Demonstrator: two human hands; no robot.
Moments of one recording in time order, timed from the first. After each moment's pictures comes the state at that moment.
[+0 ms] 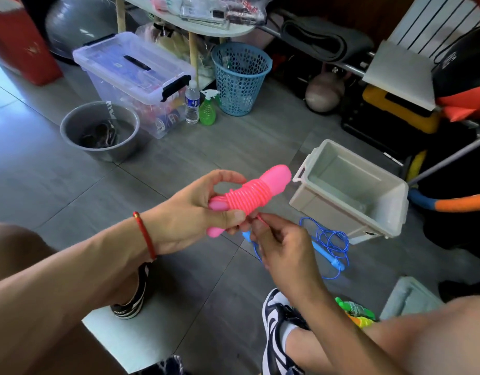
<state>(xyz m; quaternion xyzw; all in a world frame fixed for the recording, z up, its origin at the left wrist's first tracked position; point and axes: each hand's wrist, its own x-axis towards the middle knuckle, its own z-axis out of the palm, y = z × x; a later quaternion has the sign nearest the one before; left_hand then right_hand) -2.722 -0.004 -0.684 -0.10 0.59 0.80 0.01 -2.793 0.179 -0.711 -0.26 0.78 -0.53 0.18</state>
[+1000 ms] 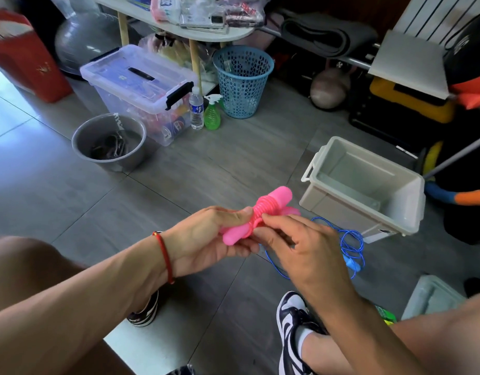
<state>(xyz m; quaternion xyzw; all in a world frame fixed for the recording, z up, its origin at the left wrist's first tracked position) -2.728 0.012 -0.691 -0.21 0.47 0.84 0.13 -2.806 0.185 -0.691 -0.42 0.82 -0.38 -0.06</state>
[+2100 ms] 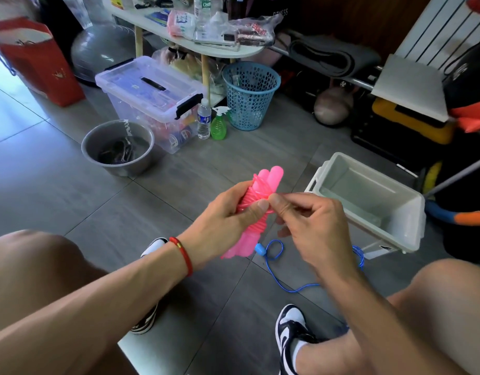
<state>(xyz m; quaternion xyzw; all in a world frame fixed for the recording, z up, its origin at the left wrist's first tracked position) -2.735 0.010 -0.672 -0.13 0.75 0.64 -0.10 -2.827 0.153 -0.661 -0.24 0.77 -0.57 0.12</state>
